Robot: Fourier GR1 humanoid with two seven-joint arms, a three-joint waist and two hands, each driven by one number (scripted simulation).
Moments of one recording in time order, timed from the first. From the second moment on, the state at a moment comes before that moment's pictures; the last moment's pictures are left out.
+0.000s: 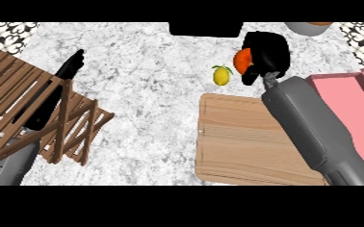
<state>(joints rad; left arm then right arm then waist) -0.26 0.48 -0.08 -1.37 0.02 -0.09 -0.12 -0.78 -0.30 0.35 -1.04 0.95 -0.06 0.58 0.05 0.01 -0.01</state>
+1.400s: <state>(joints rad) -0.20 0.48 -0.03 -1.41 0.00 -0.11 -0.11 -0.79 -0.62 -0.07 -0.94 0.90 -0.08 0.72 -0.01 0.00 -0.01</state>
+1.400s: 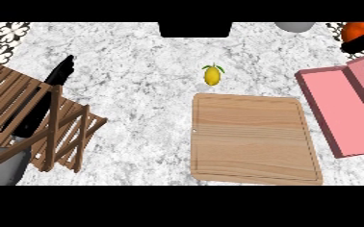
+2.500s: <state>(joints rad) -0.19 0.47 -0.01 -1.41 -0.01 -0.13 -0.11 -0.64 -0.73 -0.34 -0.85 0.54 0.15 0.25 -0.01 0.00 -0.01</state>
